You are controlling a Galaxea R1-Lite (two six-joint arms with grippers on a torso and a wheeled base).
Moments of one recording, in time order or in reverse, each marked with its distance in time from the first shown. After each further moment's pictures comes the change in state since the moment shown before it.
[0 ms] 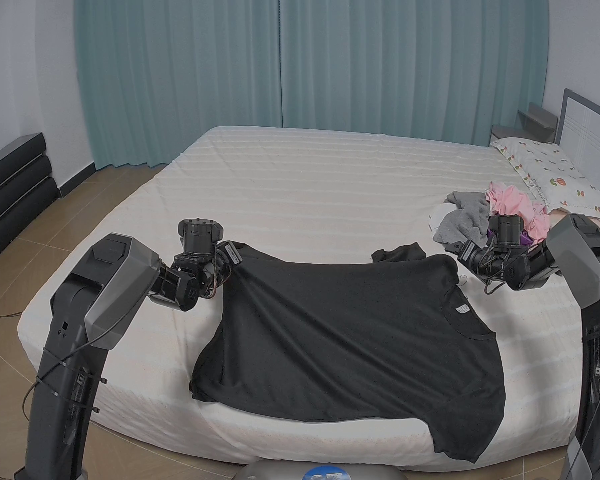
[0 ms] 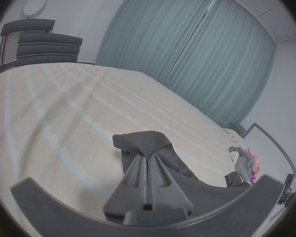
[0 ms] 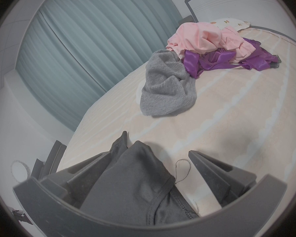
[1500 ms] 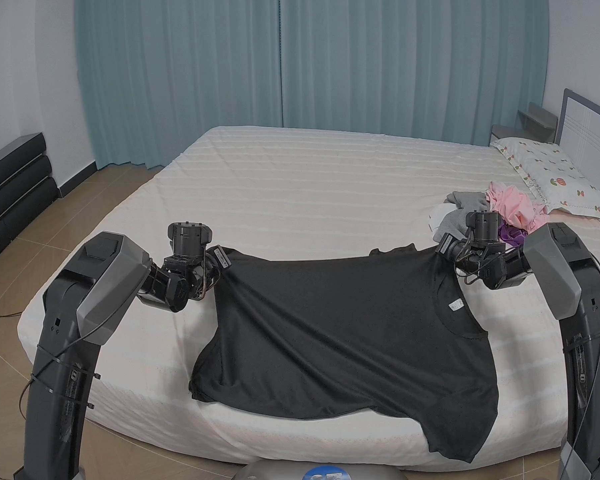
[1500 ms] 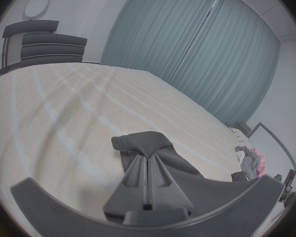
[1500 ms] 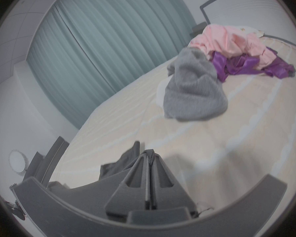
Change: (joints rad) left arm 0.037 -0.020 0.062 -0.008 0.000 0.013; right arm 0.066 0.120 -0.212 -0.016 -0.065 -0.034
